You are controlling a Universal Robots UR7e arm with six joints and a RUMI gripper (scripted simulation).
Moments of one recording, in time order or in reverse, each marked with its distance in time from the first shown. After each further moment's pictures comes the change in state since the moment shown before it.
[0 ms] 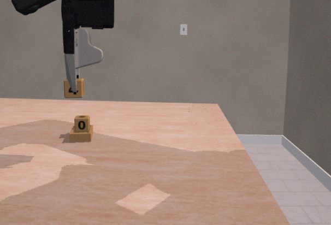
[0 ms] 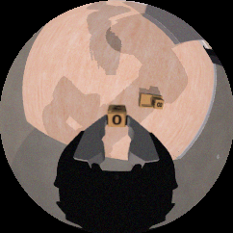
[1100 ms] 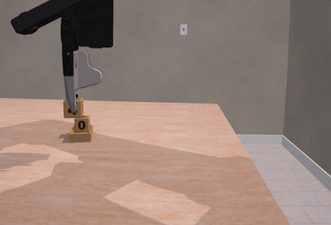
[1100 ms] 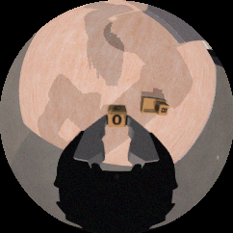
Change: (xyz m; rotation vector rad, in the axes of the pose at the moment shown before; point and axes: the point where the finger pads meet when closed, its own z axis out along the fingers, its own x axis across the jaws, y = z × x) arm 0.002 -0.002 0.034 0.007 0.008 -0.005
